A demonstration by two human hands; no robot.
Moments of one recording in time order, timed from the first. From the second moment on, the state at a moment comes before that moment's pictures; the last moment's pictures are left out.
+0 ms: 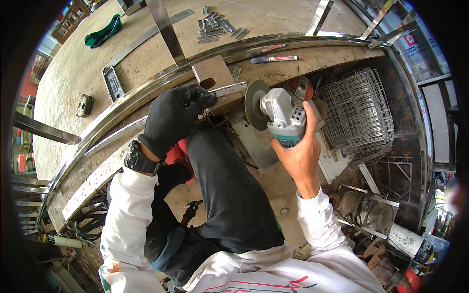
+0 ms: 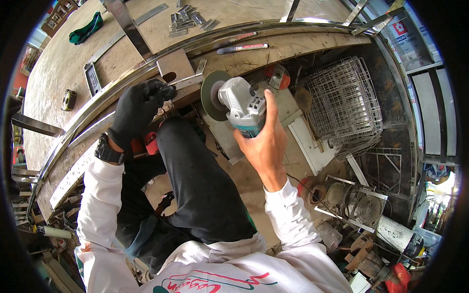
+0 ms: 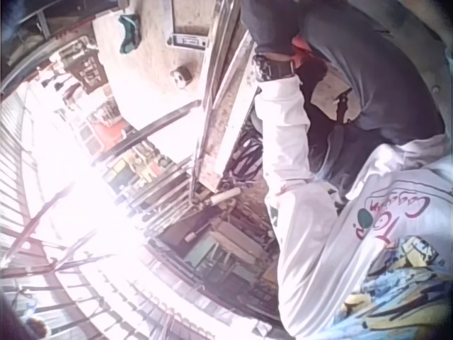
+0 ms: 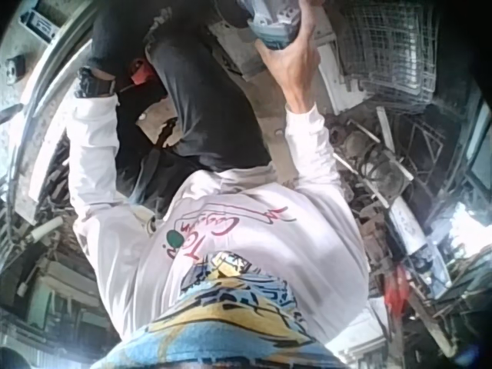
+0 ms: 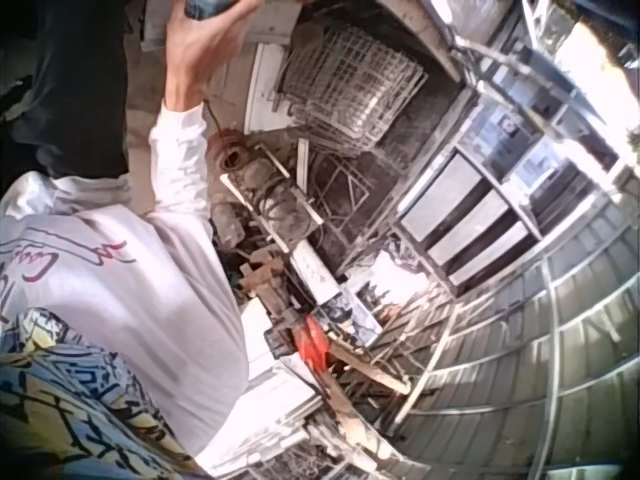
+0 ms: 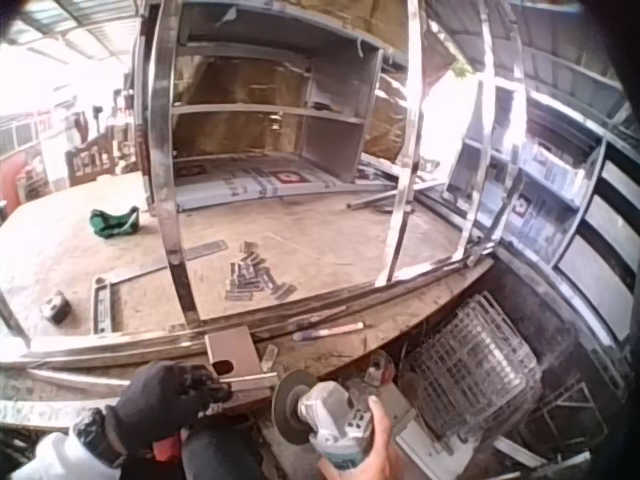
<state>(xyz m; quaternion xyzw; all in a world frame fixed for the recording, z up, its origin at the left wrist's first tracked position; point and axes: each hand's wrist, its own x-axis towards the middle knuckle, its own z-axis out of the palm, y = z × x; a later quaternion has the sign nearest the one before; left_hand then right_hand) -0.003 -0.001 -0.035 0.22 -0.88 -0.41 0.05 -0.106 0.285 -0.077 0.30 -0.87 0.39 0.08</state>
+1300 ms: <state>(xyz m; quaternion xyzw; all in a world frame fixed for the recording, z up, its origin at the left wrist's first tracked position) 0.013 0.038 -0.080 0.16 -0.91 -0.17 0.34 -0.096 0.292 -0.065 0.22 -0.78 0.56 -0.16</state>
